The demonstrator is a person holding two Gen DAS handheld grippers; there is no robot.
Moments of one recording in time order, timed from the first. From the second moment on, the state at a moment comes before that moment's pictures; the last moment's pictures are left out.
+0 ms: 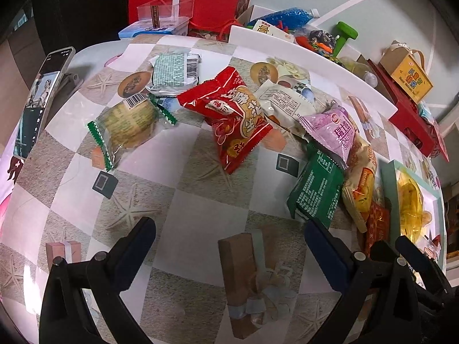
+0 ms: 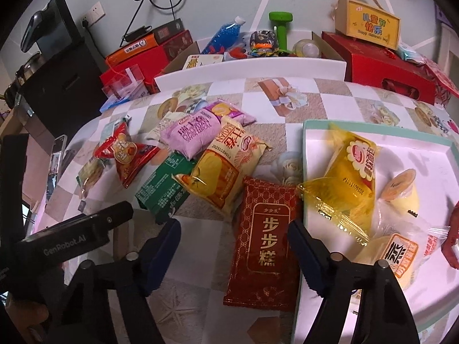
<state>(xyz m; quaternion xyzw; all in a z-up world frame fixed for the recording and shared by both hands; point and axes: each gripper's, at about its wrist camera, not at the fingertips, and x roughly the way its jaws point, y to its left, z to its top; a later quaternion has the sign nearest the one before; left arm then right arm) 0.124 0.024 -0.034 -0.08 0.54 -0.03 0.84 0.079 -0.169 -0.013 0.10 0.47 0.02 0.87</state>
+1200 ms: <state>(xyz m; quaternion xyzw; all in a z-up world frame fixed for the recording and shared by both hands) 0.152 -0.043 -0.042 -0.02 0.52 -0.13 0.84 0.085 -0.179 -0.022 0.10 0.48 0.01 0.87</state>
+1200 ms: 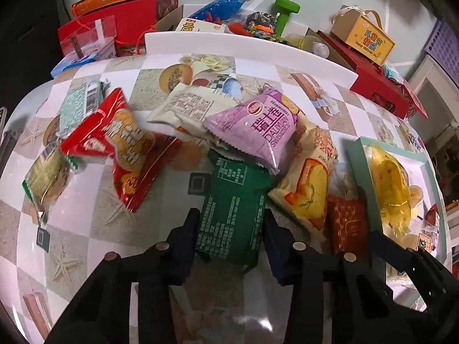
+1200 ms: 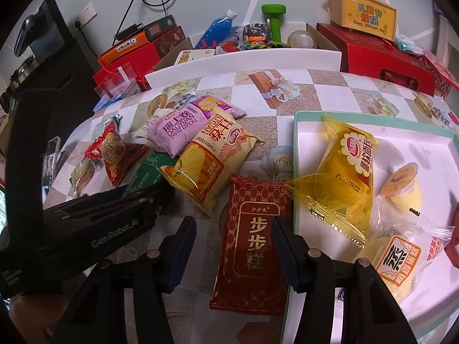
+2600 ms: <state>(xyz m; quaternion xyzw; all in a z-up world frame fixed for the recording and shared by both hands) 0.119 0.019 -0.041 -0.06 0.54 -0.05 0.84 0.081 -0.174 -0.024 0.09 0.49 0.02 0.87</state>
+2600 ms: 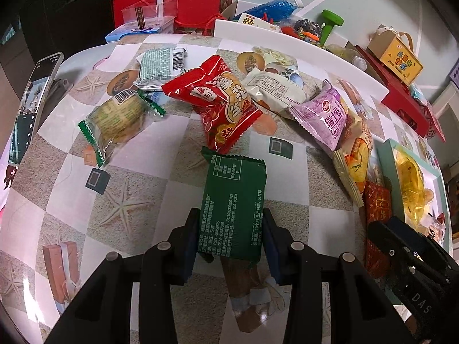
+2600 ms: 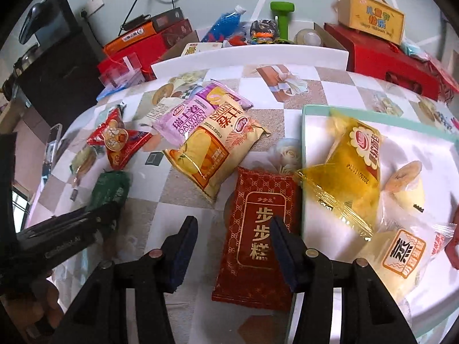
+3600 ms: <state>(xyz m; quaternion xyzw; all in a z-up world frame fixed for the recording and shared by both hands) 0.120 0.018 -0.041 -0.06 0.54 -0.05 0.84 0.084 -0.172 -0.033 0.07 0.49 -0.02 0.87</state>
